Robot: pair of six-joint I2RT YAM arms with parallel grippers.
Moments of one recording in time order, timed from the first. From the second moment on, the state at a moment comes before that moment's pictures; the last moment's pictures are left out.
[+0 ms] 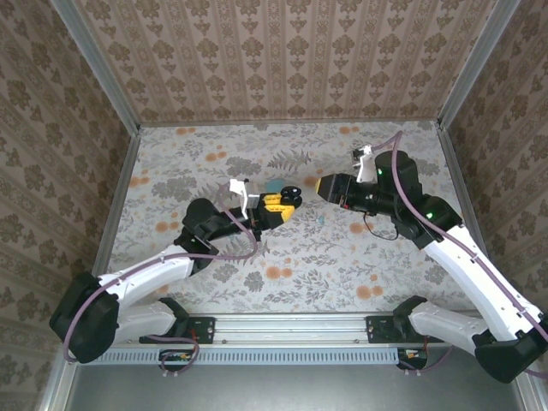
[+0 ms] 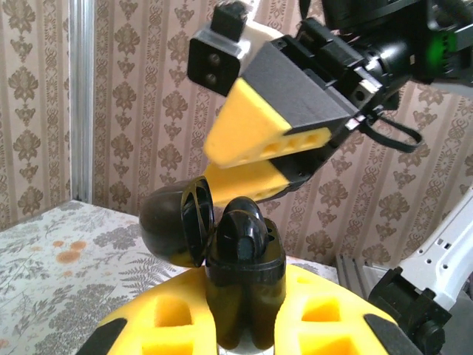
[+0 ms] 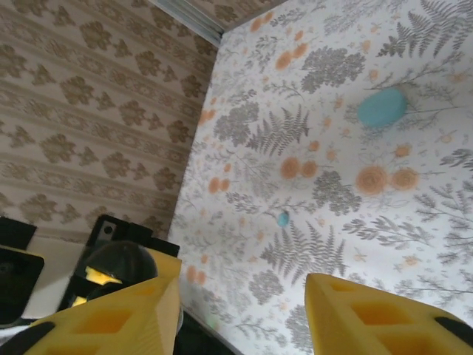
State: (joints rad) left arm -0.76 1.15 0.57 0.82 0.67 -0.30; right arm 0.48 1.04 1.16 -0.58 -0.37 0.77
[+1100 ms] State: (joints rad) left arm -0.73 1.23 0.70 0.78 0.86 -0.33; right arm 0.47 1.09 1.12 -0.37 -0.69 0.80
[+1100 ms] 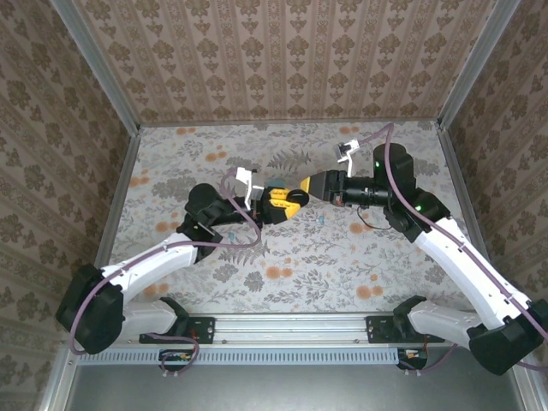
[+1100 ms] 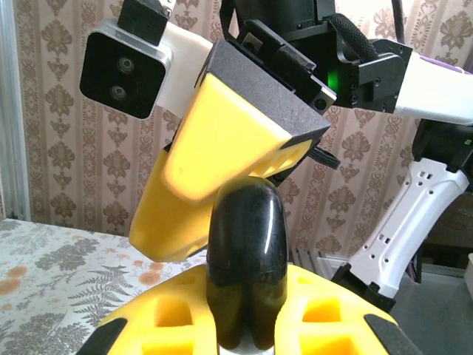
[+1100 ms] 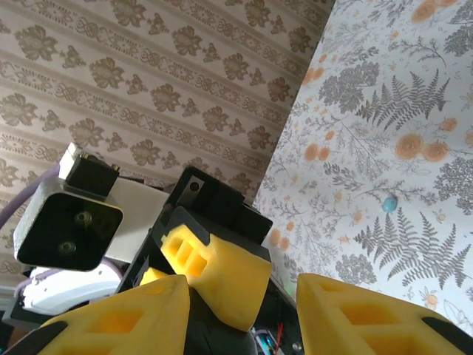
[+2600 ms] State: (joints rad) left arm -0.62 1.31 0.46 0.12 0.46 -0.42; right arm 0.45 1.08 0.95 -0.60 -0.38 0.71
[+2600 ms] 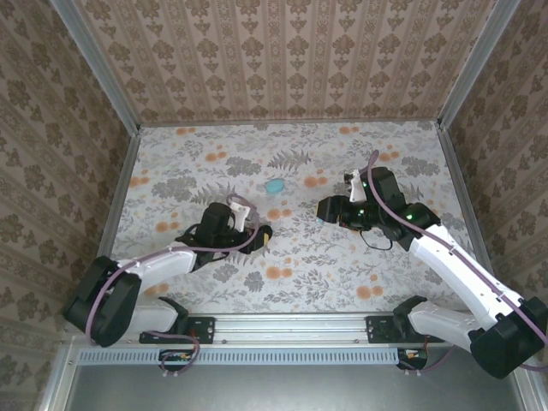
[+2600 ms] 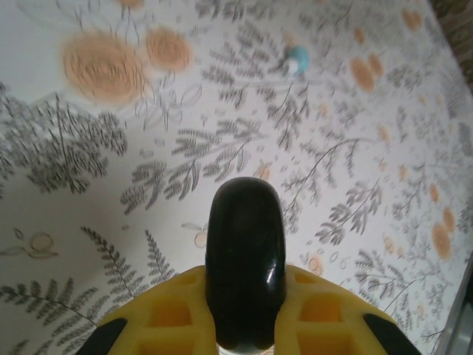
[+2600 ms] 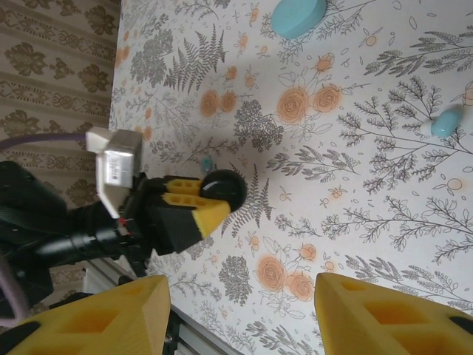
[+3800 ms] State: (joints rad) left arm -0.53 0.91 0.59 -0.39 0.20 -0.34; right arm 0.67 1.45 1.22 -0.86 0.04 0.58
